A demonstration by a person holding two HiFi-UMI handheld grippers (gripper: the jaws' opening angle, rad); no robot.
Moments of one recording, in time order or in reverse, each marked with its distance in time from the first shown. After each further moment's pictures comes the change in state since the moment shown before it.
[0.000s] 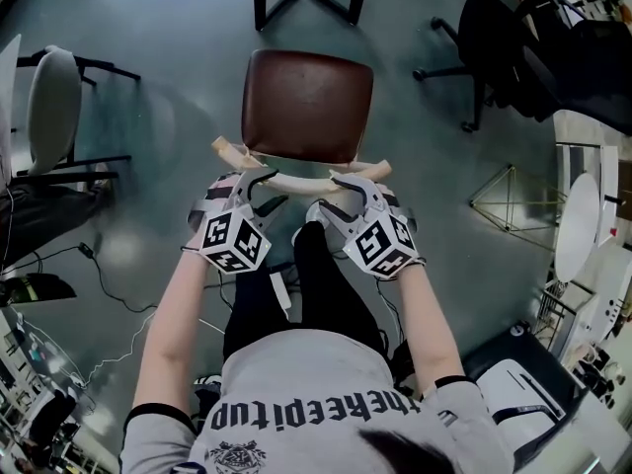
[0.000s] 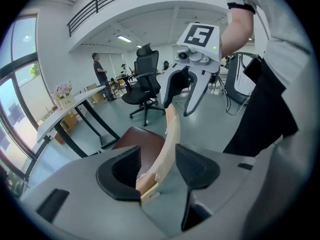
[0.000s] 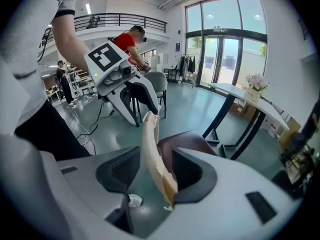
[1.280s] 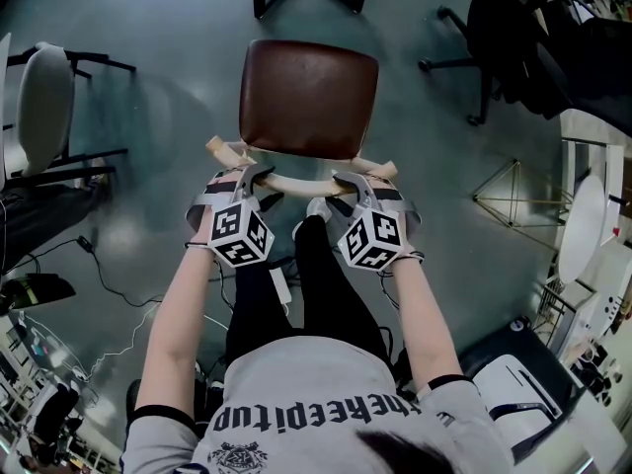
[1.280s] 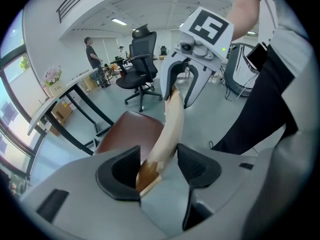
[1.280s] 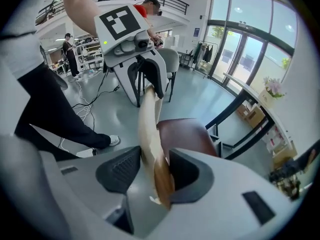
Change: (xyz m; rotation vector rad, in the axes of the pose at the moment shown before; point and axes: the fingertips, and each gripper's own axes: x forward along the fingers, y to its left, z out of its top) left arm 0.037 -0.001 -0.041 0.003 0.167 -0.062; right arm 0.044 -0.005 -0.052 -0.184 0.205 0.009
